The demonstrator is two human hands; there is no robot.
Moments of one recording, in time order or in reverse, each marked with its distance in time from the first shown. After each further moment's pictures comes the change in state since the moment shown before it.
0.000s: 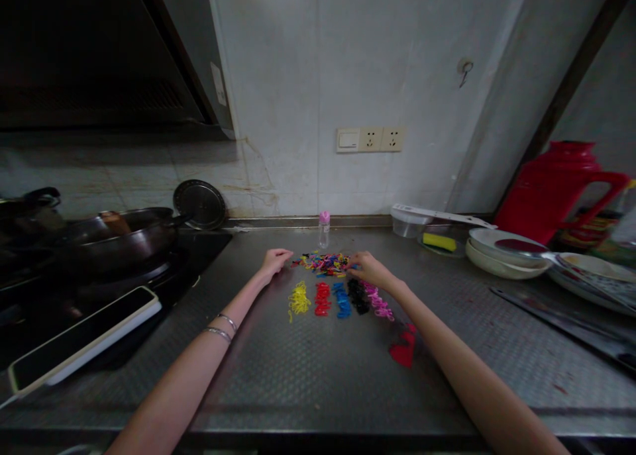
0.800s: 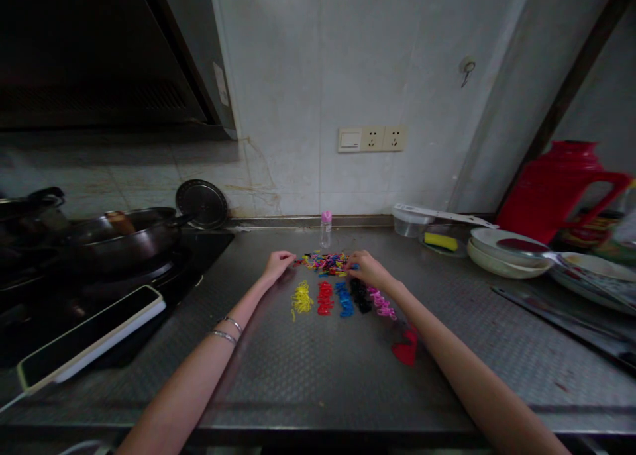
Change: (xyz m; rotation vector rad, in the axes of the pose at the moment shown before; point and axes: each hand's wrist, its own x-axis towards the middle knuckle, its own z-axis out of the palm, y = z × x) left_hand -0.003 -0.005 0.004 0.127 0.037 0.192; right_hand 0.002 -0.012 0.003 0.017 0.033 -0.021
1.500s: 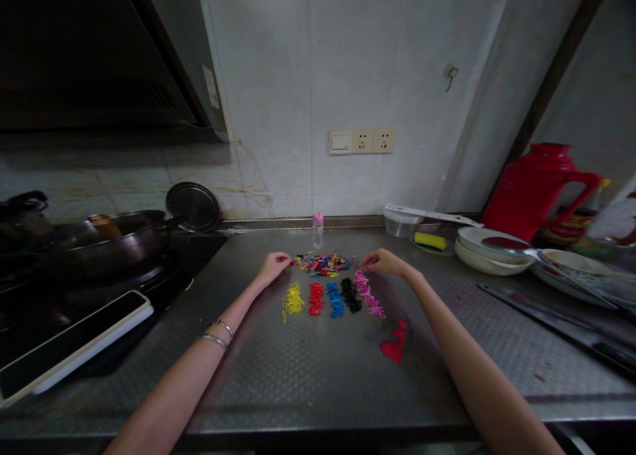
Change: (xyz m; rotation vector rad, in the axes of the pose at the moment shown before) left_hand 0.001 0.006 0.004 0.136 -0.069 0.122; right_hand -0.019 0.068 -0.038 0.274 -0.206 0.328
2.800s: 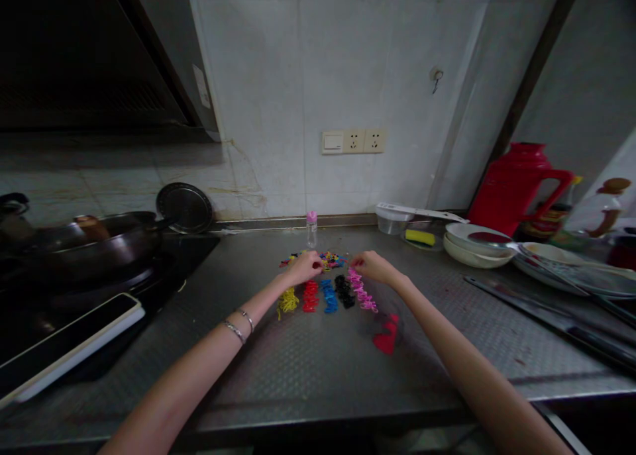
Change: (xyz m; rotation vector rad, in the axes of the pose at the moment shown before) left_hand -0.004 0.079 0.058 0.505 -0.347 0.505; right_hand -0.026 -0.045 0.013 -0.328 0.098 -0.022
